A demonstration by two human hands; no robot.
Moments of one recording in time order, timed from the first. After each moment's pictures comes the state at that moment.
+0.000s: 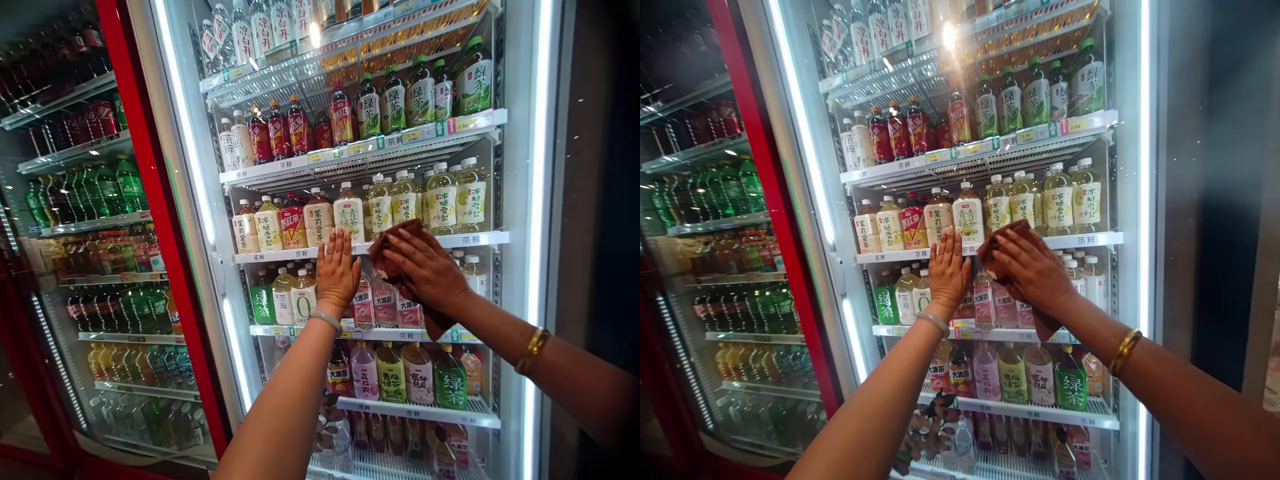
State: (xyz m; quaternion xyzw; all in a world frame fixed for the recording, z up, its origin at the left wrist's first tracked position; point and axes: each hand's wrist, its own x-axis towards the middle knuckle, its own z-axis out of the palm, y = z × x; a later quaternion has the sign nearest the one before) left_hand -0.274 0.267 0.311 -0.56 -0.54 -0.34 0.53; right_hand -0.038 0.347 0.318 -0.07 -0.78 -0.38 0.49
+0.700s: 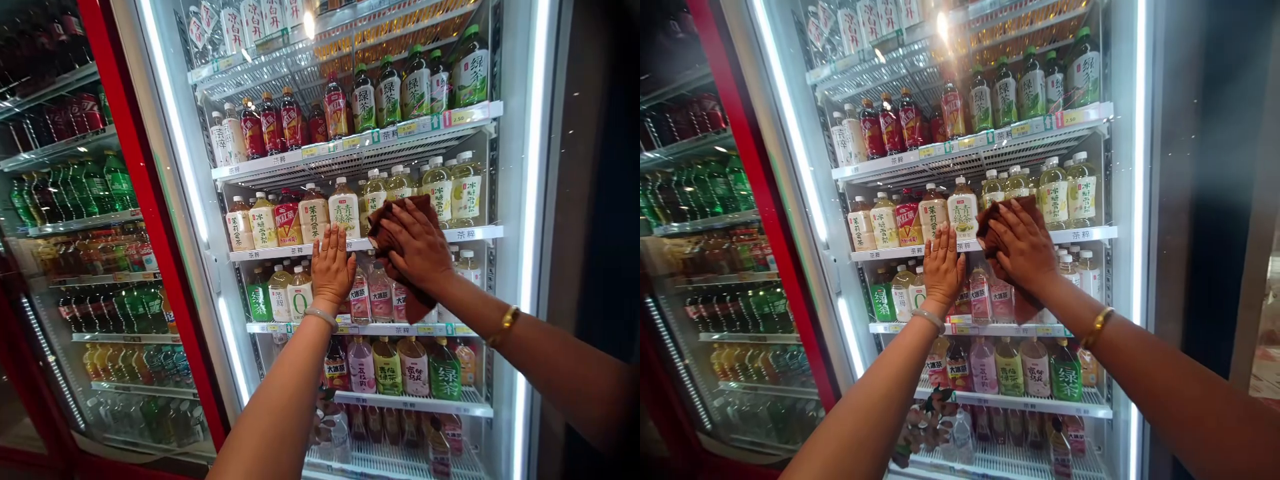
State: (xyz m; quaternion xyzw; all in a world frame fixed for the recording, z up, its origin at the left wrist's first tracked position) left_hand -0.274 0.269 0.311 -0.56 -0.53 -0.35 0.53; right_hand -0.049 0.348 0.341 -0.17 -0.75 -0.31 0.56
